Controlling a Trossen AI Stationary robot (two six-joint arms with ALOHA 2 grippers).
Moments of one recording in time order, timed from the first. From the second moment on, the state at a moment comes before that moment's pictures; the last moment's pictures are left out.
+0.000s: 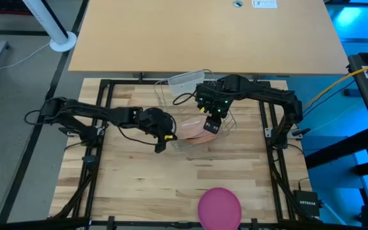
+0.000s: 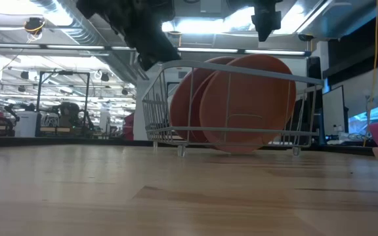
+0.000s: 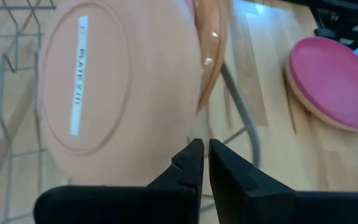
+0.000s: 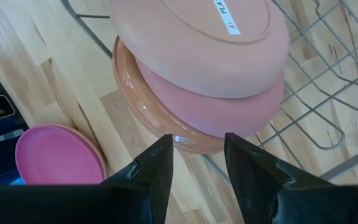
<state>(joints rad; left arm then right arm) 0.03 1.44 0.96 -0.19 0.13 -0.13 -0.15 1.78 1.95 -1.57 -0.19 0.28</state>
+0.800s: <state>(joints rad) 0.10 1.50 0.96 -0.06 0.17 -0.02 -0.15 1.78 1.95 -1.56 -0.18 0.29</state>
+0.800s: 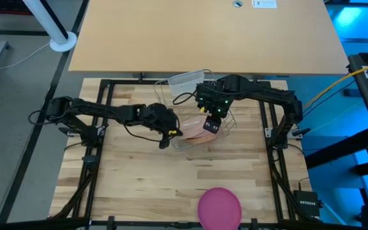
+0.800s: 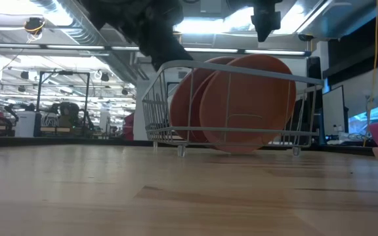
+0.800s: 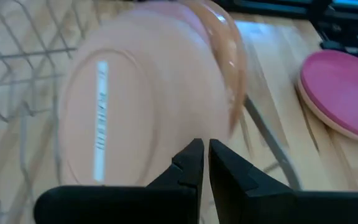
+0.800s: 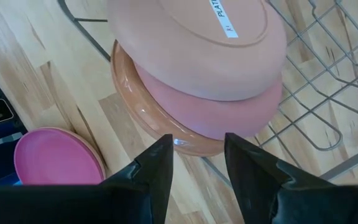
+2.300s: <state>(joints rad) 0.26 1.03 0.96 -0.52 0.01 -0.14 -0.04 2.01 1.95 -1.14 -0.25 0.36</state>
